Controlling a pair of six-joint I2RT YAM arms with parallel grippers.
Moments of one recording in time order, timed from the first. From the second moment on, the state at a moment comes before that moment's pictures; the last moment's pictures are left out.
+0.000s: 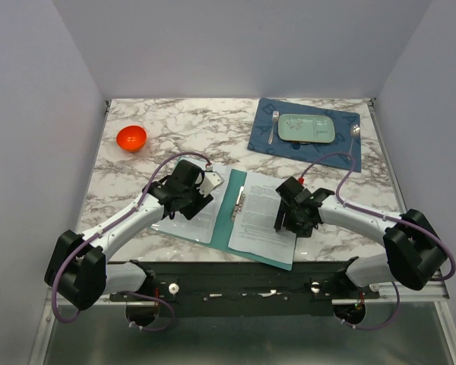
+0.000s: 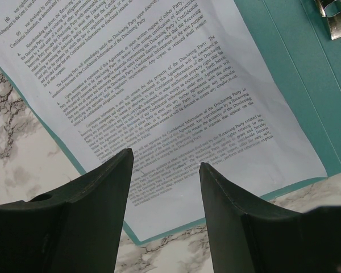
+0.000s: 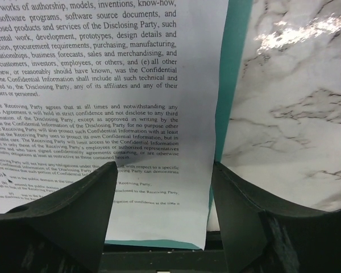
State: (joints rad) left arm -0.57 1.24 0.80 -0.55 -0.01 0.35; right arm 0.68 1.38 0.72 -0.66 0.14 0.93
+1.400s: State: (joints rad) left arm -0.57 1.30 0.80 -0.51 -0.12 0.36; right arm 0.69 1.49 1.11 -0.75 0.06 0.80
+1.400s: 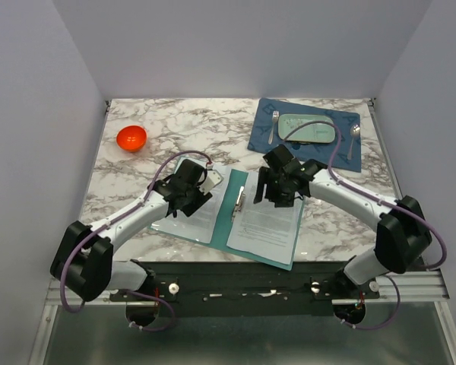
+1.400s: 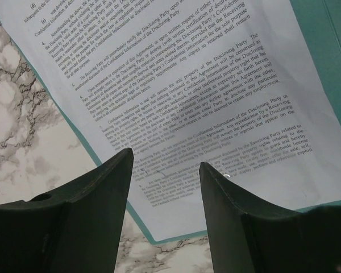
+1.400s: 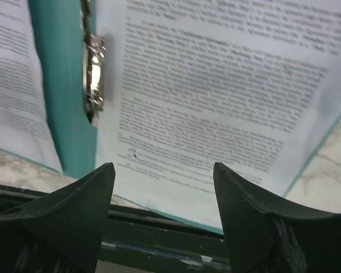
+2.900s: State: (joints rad) left arm -0.54 1.41 0.69 -0.36 -0.19 0.42; right arm 0.55 1.97 1.16 0.01 -0.35 1.04
